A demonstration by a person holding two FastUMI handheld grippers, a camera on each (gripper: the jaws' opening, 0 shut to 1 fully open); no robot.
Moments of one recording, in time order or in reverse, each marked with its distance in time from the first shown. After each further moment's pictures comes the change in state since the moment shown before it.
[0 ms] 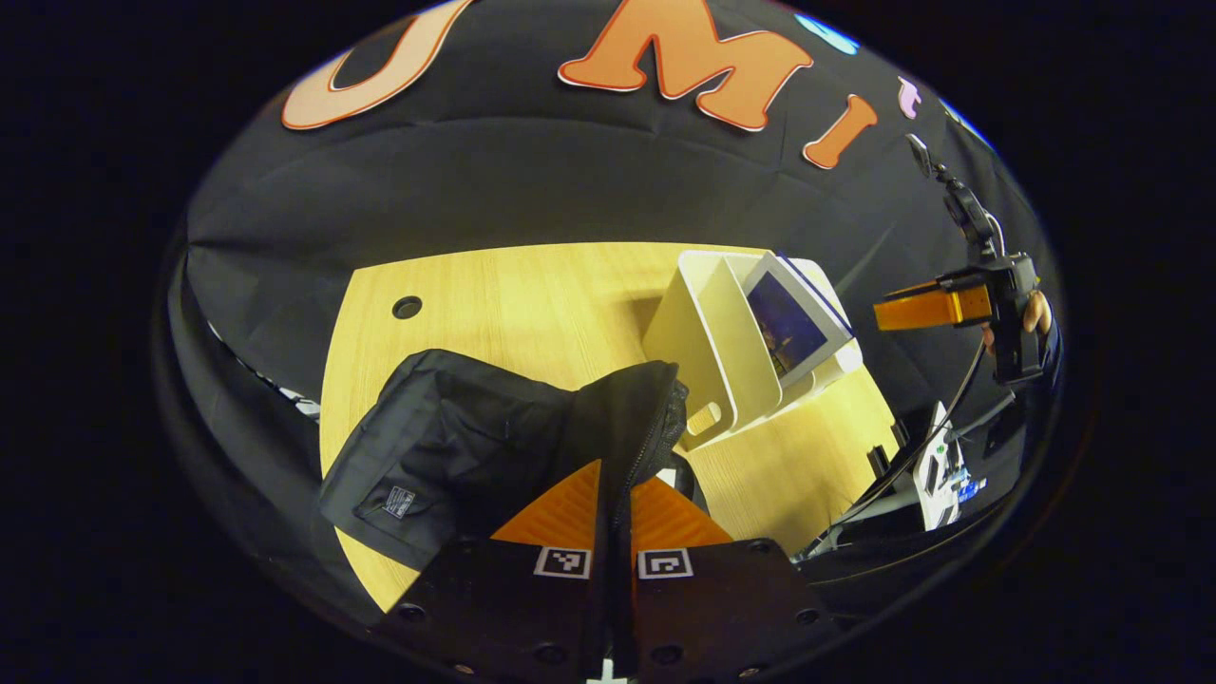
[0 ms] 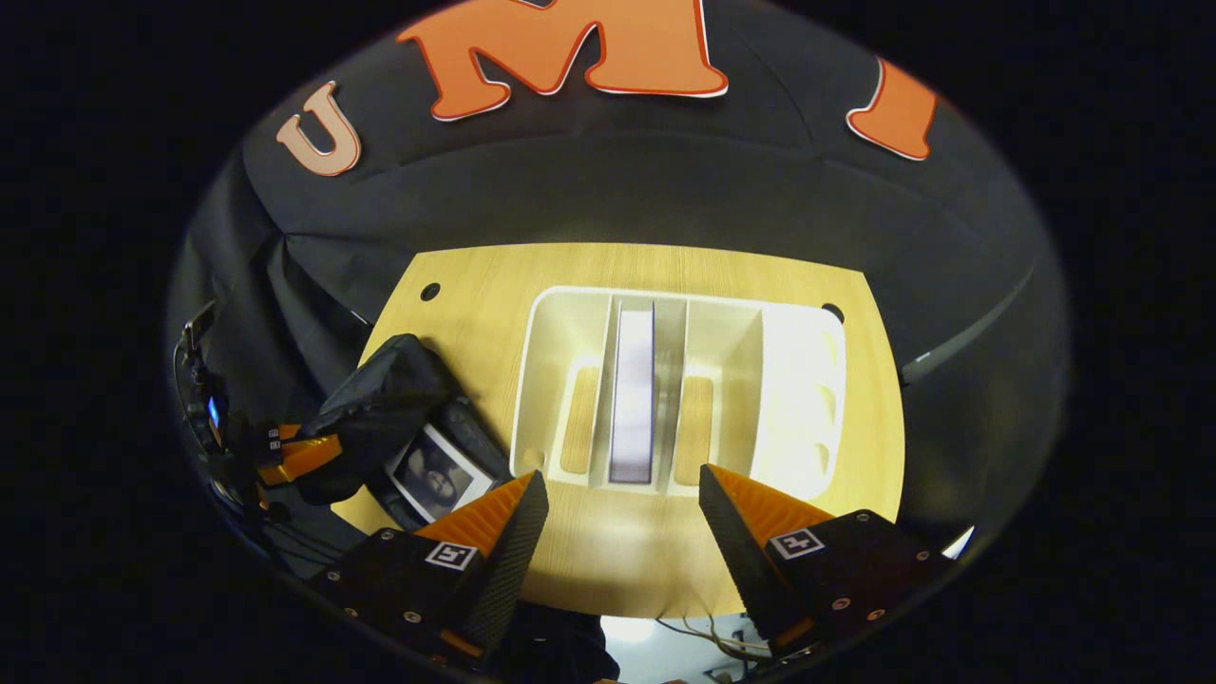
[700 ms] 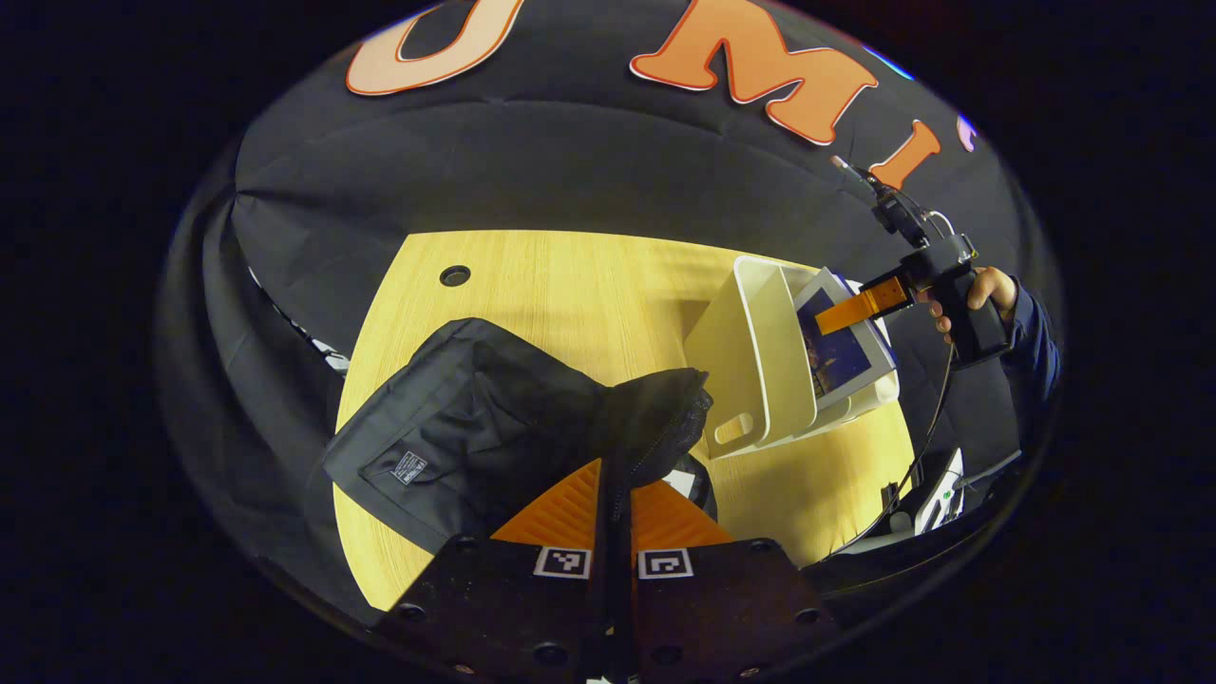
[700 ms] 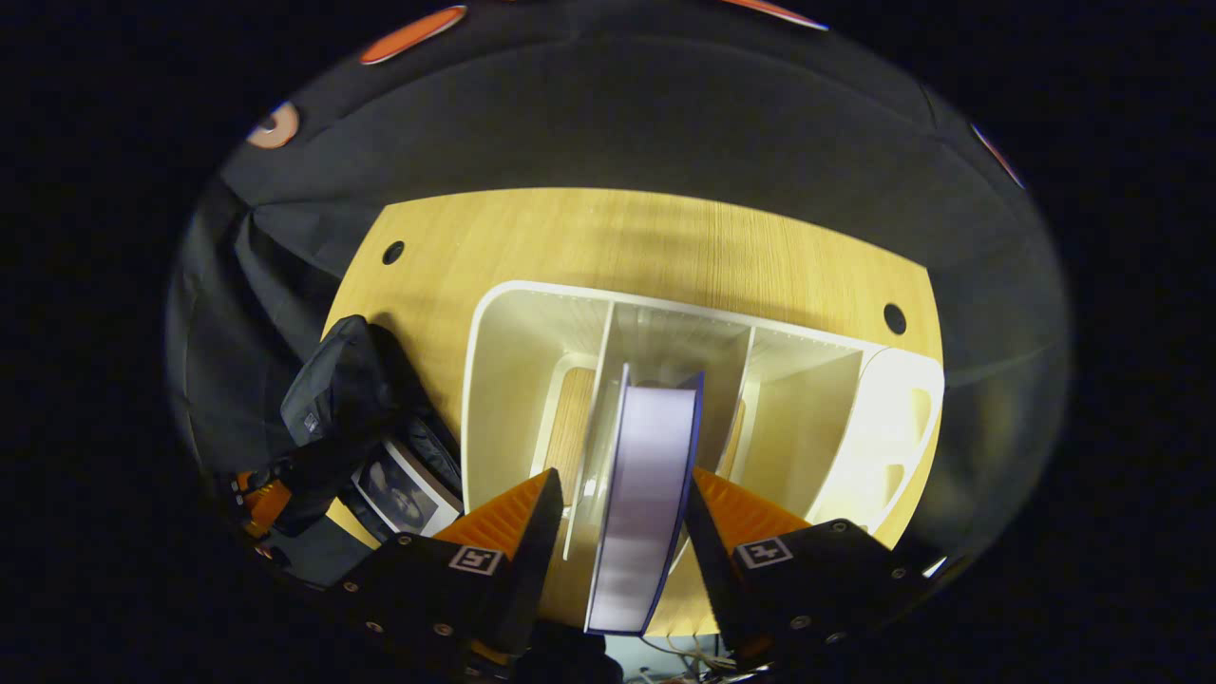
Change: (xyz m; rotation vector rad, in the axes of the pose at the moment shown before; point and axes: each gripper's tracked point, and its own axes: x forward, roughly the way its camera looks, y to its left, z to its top) left arm 0.004 0.009 -0.009 -0.136 0.019 0.128; right arm 0.134 -0.005 0.026 0.006 0.279 -0.001
